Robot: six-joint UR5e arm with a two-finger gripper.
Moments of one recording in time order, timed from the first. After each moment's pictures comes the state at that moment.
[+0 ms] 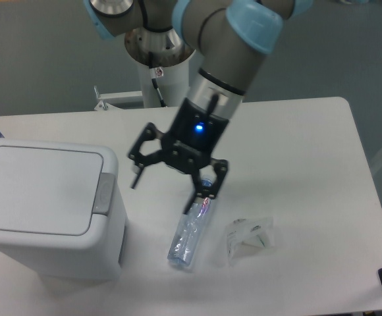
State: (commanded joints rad) arm 2.41 -1.79 -1.53 -1.01 0.81 0.60
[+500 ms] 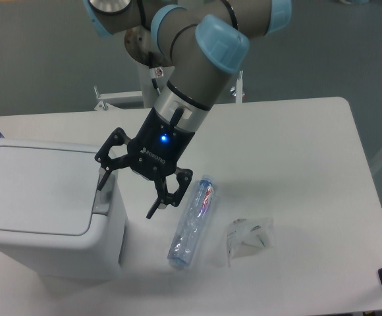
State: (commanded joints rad) arm 2.40 -1.81 -1.58 -0.94 0.83 0.60
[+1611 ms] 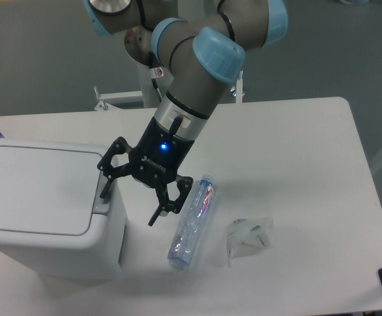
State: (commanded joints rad) arm 2.40 -1.82 -1.56 -0.91 0.83 0.60
